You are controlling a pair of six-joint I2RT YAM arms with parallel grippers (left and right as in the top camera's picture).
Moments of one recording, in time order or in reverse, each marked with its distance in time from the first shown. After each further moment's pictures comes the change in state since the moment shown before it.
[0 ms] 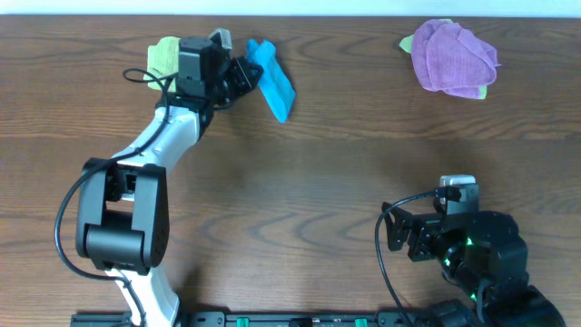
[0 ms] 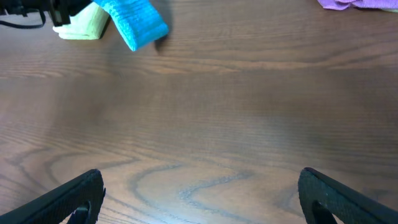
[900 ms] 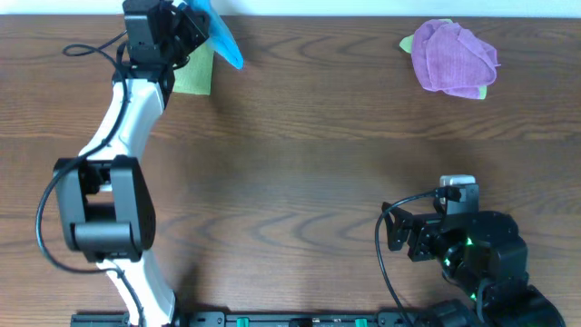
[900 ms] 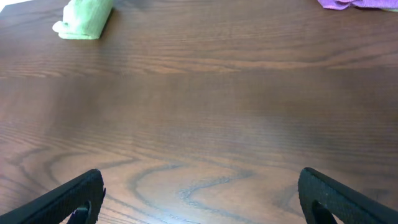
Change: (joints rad) left arm 0.156 0.068 0.264 -0.042 -0.149 0.028; right arm 0.000 0.000 0.000 0.000 0.000 0.000
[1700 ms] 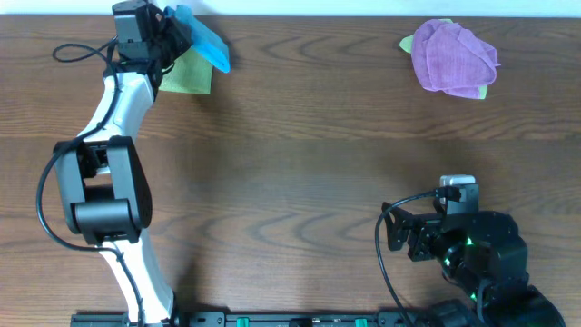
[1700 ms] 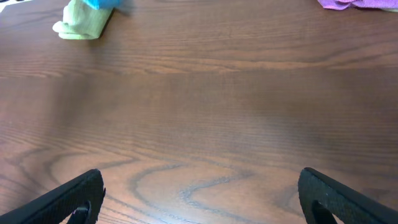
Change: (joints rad) left arm 0.069 0.111 0.071 -0.113 -0.045 0.088; right arm 0.000 0.000 0.000 0.000 0.000 0.000
